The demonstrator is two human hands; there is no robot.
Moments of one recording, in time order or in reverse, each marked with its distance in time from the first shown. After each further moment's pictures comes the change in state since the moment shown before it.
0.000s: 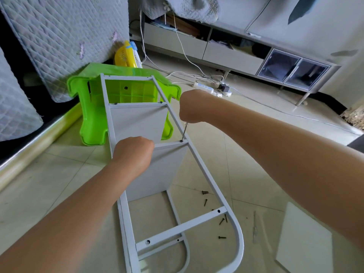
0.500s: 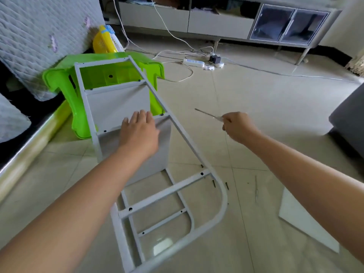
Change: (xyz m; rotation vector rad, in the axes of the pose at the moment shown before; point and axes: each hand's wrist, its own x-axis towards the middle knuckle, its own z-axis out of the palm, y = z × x) left_hand -0.001 0.051 -0.001 -0.108 -0.022 -0.019; right_hand -0.065 0.116 0.147 0.678 0.130 0.403
